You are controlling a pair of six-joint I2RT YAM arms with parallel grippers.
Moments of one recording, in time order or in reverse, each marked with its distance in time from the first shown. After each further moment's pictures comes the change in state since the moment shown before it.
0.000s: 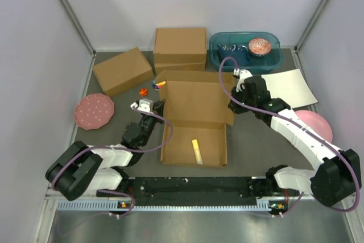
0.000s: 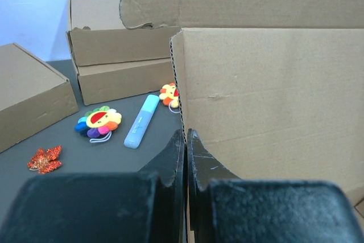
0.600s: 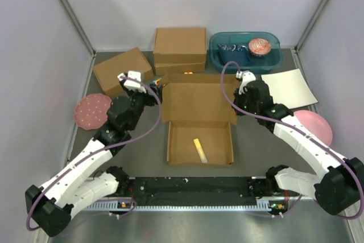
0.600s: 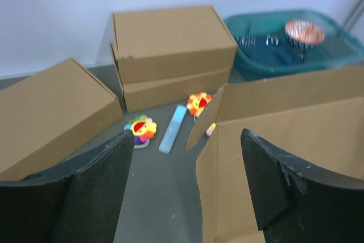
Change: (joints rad) left arm 0.003 -0.442 0.497 -1.047 -0.130 0.001; right arm 0.020 -0.089 -0.072 0.051 0.087 -0.031
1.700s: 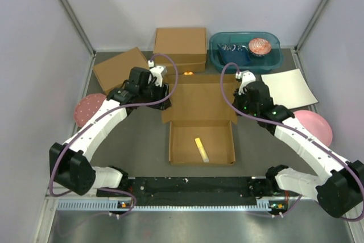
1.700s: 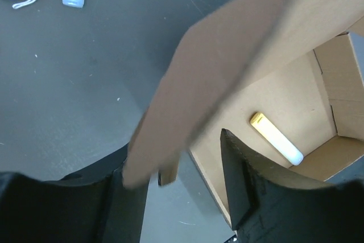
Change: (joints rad) left arm 0.196 0.468 0.451 -0.835 0.605 -0.076; right arm 0.030 -0.026 0.000 -0.003 0.045 -0.016
